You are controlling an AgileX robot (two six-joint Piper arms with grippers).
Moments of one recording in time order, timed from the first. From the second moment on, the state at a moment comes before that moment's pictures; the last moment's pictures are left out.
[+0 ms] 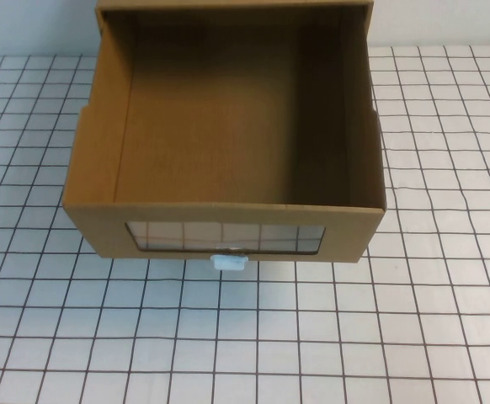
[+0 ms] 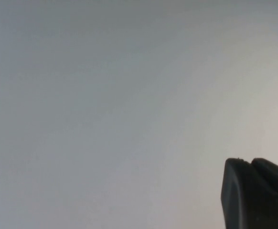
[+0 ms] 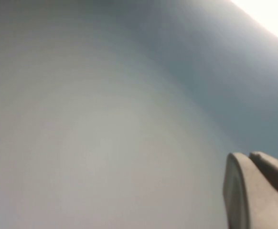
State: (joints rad) right arm -0.09 -0.01 -0.09 0.17 -0.67 0.03; left arm -0.11 -0.01 -0.01 -0.11 -0.64 -0.11
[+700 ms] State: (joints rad) right arm -0.09 0.38 -0.73 0.20 -0.37 0.03; left arm -0.11 0.31 -0.50 -0.40 -0.50 0.19
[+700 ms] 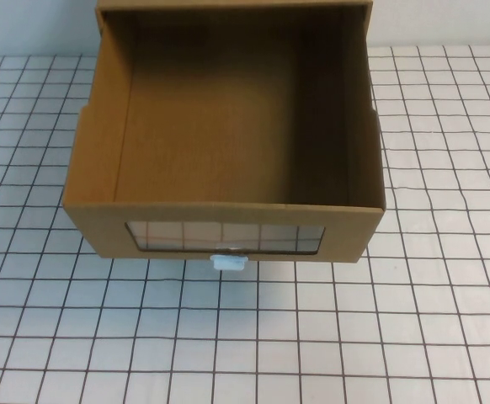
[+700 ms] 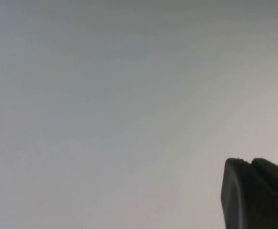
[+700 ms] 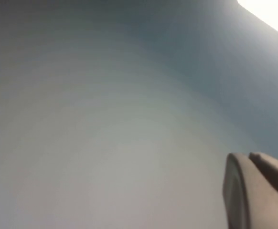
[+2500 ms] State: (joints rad) right arm 0.69 1.21 -1.19 0.51 0.95 -0.44; left arm -0.11 2.04 -2.22 -0.81 1.20 0.51
